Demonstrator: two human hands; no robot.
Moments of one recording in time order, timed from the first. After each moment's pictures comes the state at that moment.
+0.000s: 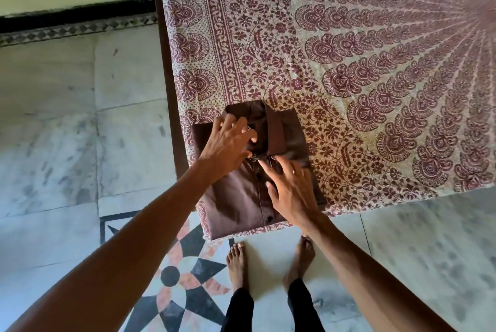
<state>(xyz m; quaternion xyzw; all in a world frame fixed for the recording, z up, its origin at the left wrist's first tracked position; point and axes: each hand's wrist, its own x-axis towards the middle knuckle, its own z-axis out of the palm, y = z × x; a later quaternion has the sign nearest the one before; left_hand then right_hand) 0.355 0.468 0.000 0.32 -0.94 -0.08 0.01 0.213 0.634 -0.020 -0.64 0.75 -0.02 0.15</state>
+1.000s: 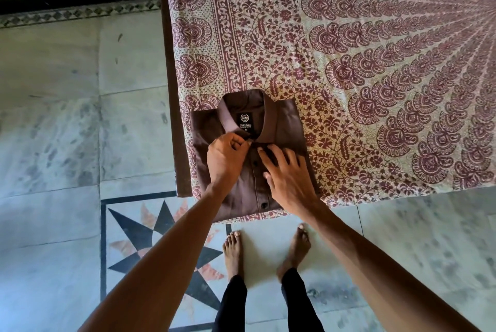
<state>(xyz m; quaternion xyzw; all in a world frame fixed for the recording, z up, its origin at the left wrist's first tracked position) 0.344 0.532 -0.024 0.67 -0.63 -0.35 0.18 0.204 0.634 -0.024 -0.70 0.70 0.03 0.11</state>
